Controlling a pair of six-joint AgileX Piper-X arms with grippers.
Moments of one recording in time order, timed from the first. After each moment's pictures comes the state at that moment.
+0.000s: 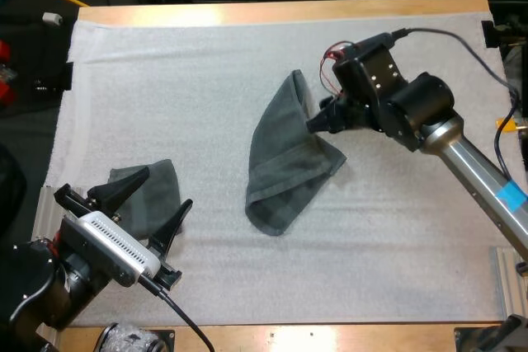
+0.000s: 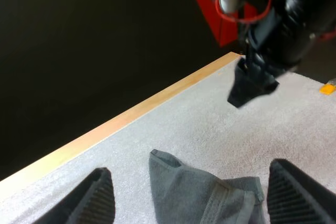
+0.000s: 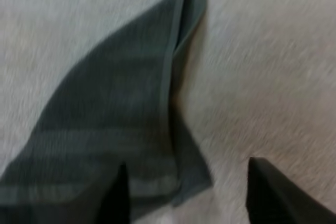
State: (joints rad) left arm -0.34 0.47 -1.05 0.93 0.26 -1.59; right arm 0.62 1.57 -1.51 1.03 0.12 -1.69
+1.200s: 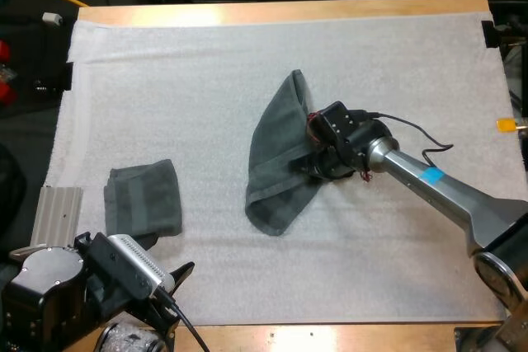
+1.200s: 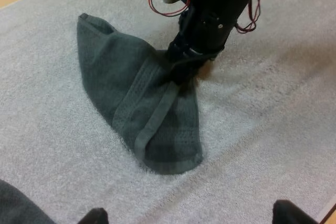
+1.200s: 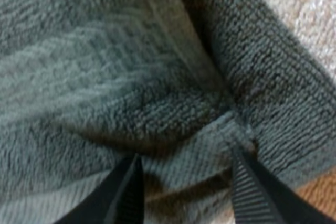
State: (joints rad) left arm -0.34 0.47 -1.05 1.39 0.31 -1.59; right arm 0.62 1.86 -1.21 0.68 -0.04 -1.34
